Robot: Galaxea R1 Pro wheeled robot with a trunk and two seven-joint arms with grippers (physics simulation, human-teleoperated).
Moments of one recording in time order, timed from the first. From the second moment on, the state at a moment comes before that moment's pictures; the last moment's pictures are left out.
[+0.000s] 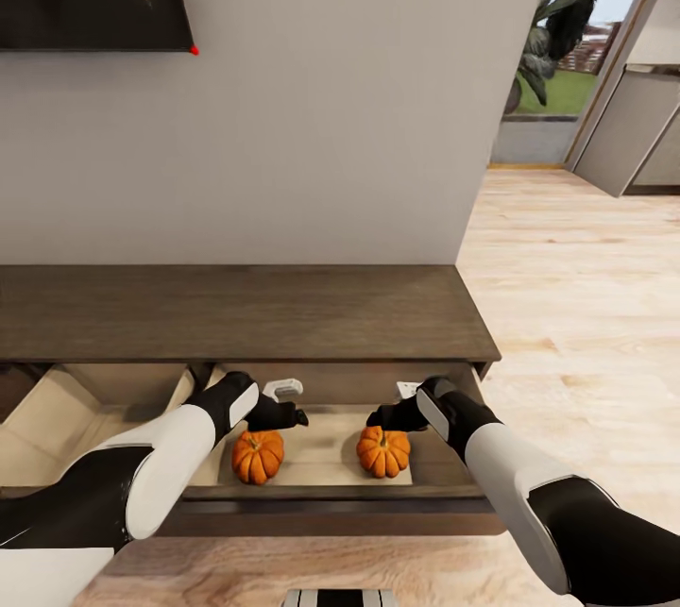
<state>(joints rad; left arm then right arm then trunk) -1.08 -0.09 0.07 -0.07 0.01 0.66 -0.19 -0.98 0.08 0.22 -0.28 -0.26 0.70 0.17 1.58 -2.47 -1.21</state>
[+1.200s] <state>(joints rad) -1.08 -0.09 0.07 -0.07 0.01 0.86 -0.19 -0.98 0.08 0.22 -0.28 -0.26 0.92 0.16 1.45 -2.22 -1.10</state>
